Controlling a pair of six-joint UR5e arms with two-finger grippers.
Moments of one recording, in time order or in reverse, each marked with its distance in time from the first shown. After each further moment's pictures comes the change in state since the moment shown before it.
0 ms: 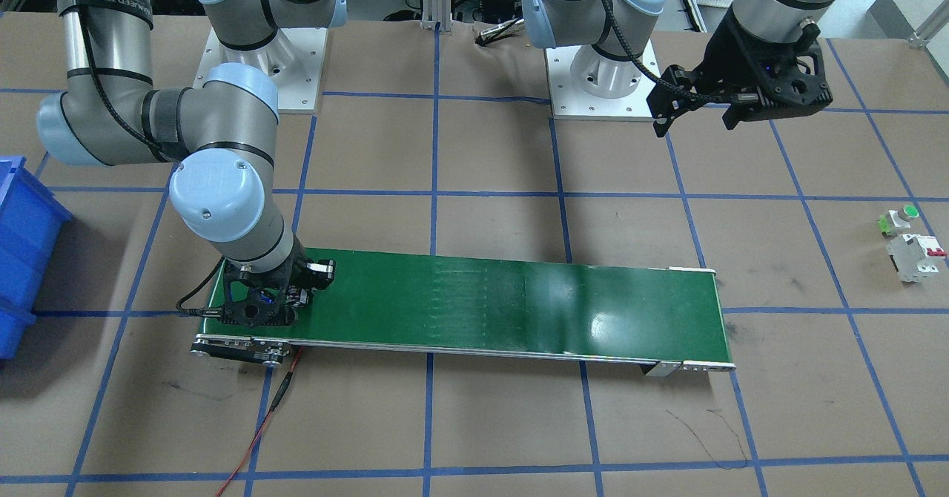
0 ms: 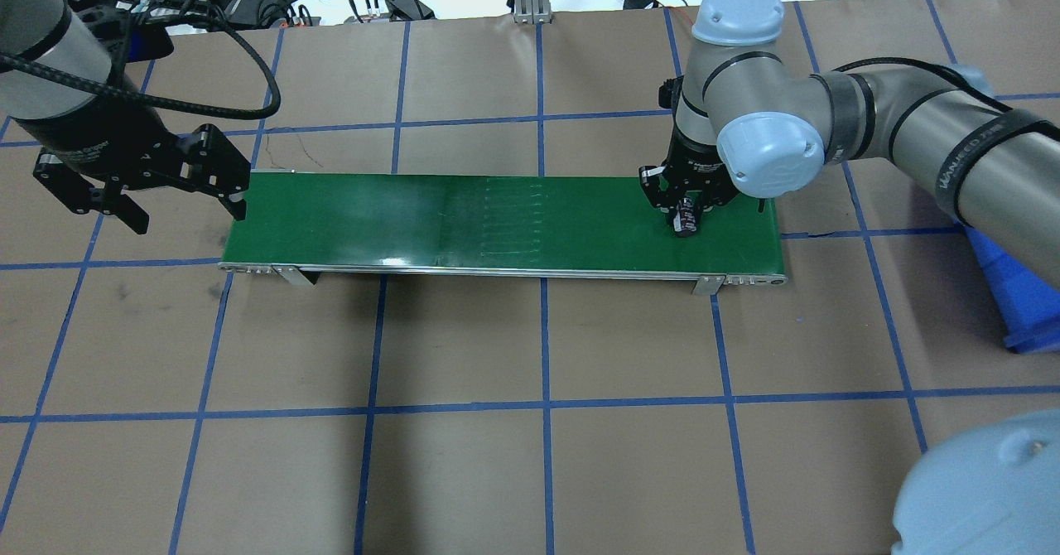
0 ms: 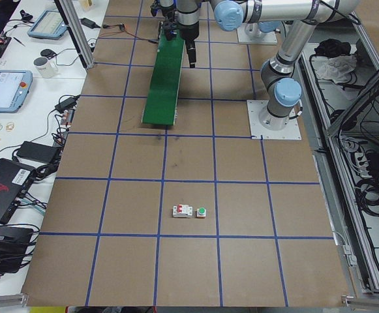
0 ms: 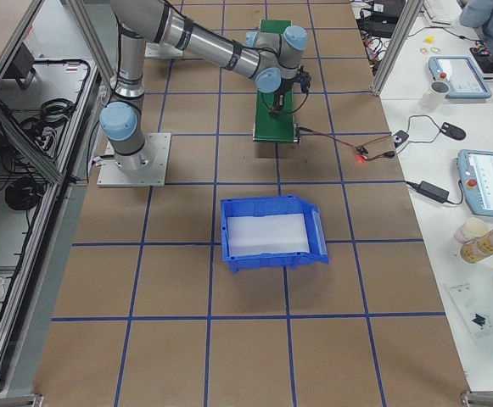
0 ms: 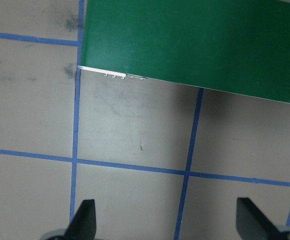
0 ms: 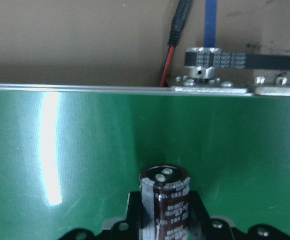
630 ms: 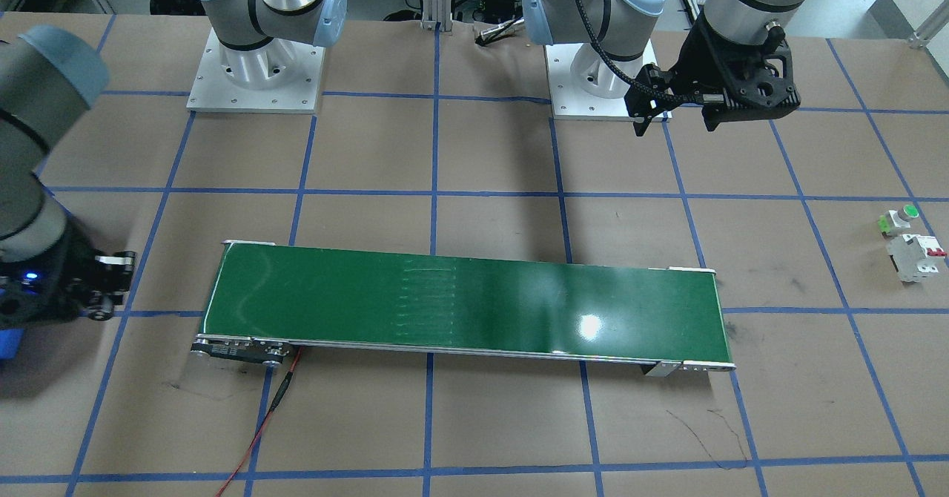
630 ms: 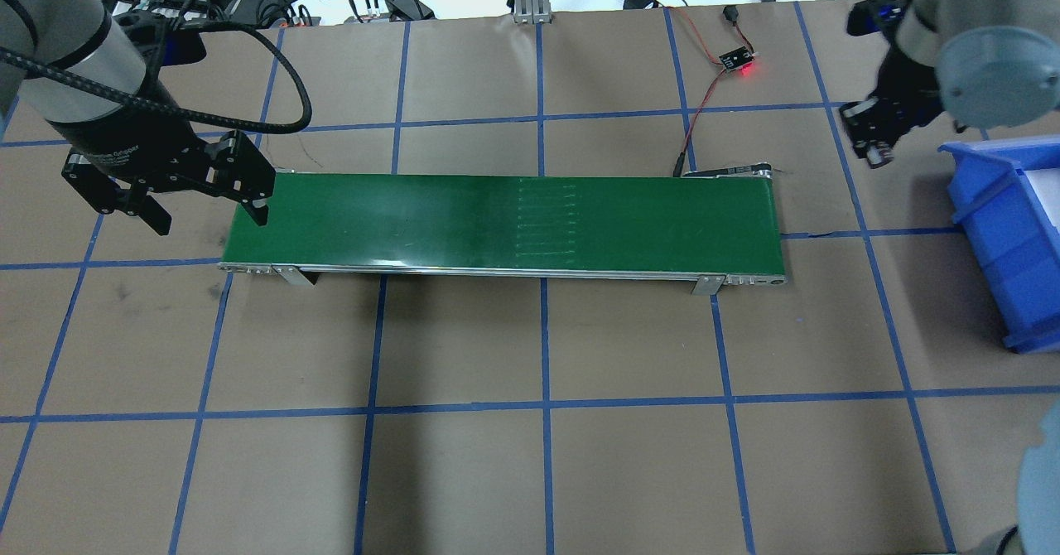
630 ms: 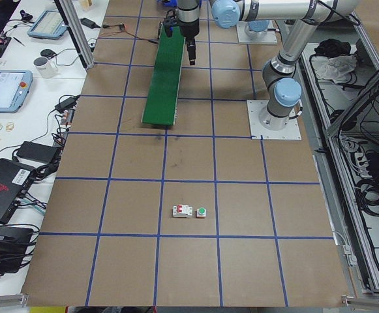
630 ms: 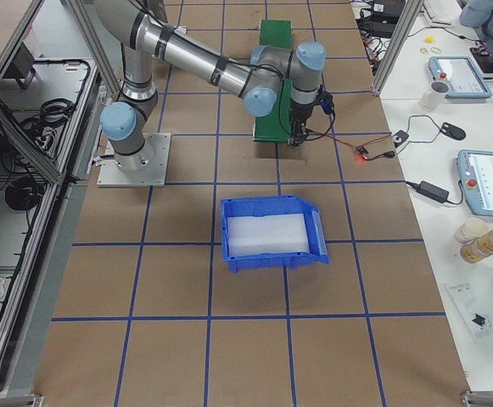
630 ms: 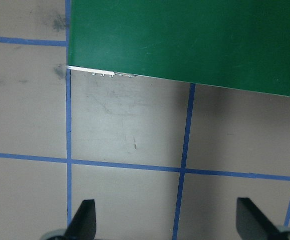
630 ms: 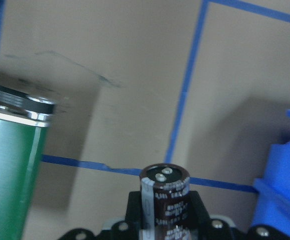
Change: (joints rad) left arm -0.046 -0.007 -0.002 0.002 0.007 -0.007; right arm -0.345 -0.087 -0.062 0.003 -0.097 -0.563
